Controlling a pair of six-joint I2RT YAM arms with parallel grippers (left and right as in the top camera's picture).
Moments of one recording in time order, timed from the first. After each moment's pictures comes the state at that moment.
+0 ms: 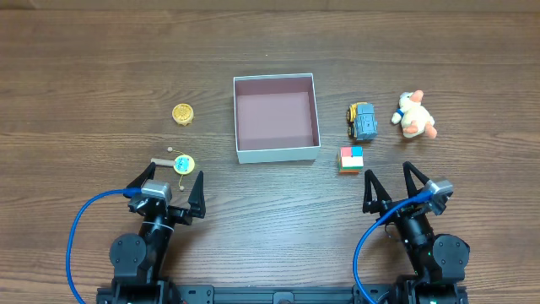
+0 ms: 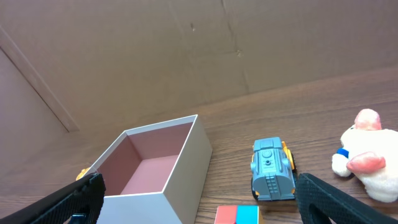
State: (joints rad) left arm 0.01 0.01 0.01 -0.06 0.22 -0.07; right arm 0.01 0.01 0.02 -0.01 -0.30 0.35
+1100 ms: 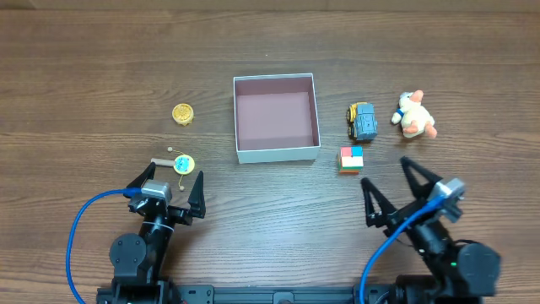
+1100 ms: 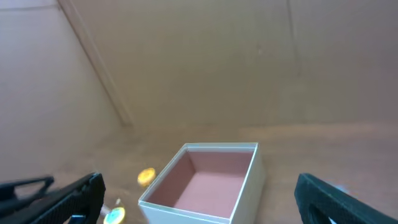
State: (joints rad) left arm 0.01 0.01 0.01 -0.06 0.22 -0.07; right arm 0.01 0.14 0.35 -0.16 -0.50 0.31
